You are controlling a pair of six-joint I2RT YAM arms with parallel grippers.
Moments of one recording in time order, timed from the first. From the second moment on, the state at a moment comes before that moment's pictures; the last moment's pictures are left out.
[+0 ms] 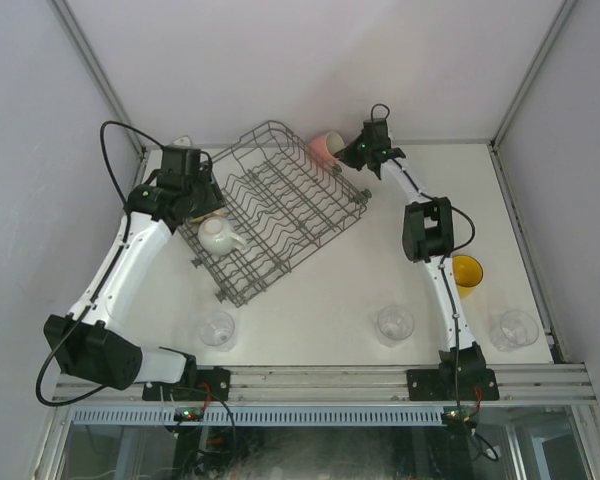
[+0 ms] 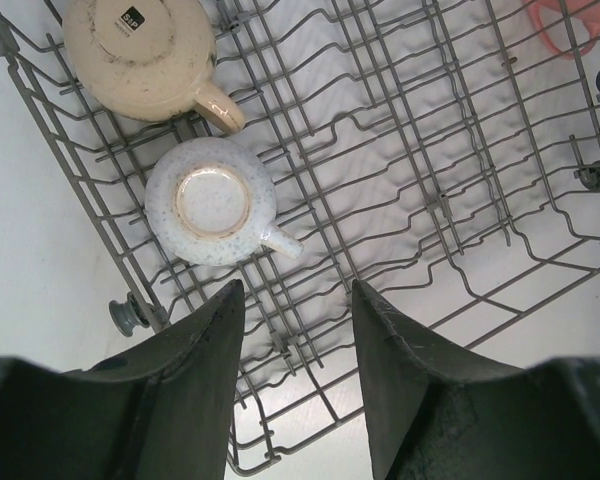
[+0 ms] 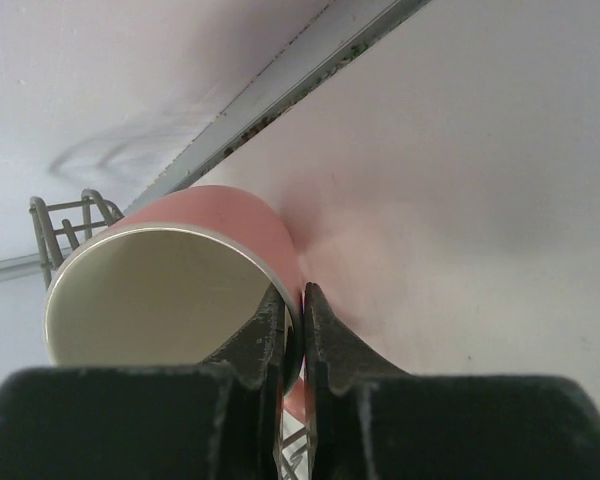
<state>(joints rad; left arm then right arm) -0.26 1.34 1.39 -0.81 -0.20 -0.54 0.24 2.76 2.53 -0.39 -0.17 1.01</state>
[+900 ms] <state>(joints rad) -0.26 1.38 1.39 -0.48 0.16 -0.47 0.04 2.58 2.17 0.01 -0.43 1.35</state>
